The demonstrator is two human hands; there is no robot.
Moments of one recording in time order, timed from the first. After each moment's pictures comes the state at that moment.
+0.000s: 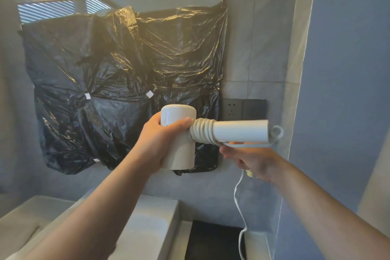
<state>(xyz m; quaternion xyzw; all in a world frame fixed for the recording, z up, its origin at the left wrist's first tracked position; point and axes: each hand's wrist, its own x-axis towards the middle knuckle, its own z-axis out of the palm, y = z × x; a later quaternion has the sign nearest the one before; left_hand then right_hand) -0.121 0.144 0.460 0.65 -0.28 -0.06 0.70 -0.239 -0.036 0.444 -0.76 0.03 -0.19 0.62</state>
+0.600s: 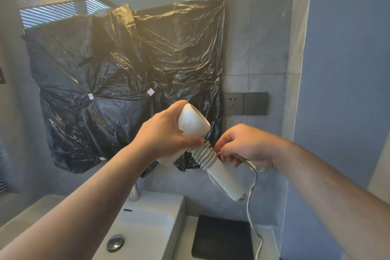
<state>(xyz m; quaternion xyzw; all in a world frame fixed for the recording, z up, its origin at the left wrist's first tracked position) -0.129 0.144 0.473 0.84 -0.39 0.18 0.32 -0.226 -0.040 0.457 -0.88 0.09 -0.06 0.47</state>
